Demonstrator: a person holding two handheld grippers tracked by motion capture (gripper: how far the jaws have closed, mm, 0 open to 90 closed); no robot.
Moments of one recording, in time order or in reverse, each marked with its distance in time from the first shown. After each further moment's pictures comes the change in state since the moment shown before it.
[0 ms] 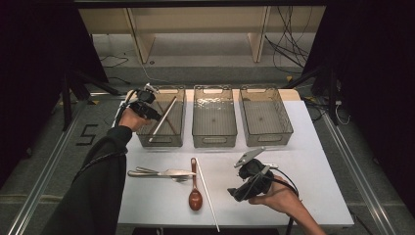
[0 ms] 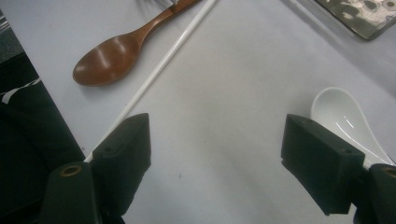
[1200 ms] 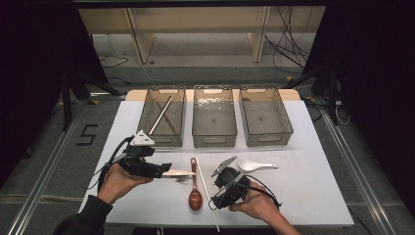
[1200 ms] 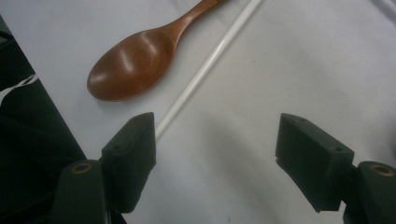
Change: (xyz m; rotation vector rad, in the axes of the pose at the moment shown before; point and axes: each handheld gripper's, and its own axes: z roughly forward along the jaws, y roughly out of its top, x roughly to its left) left arm -0.114 -0.144 -0.086 -0.221 -0.161 0.151; right arm 0.041 0.021 0.046 0.106 -0.007 -0.017
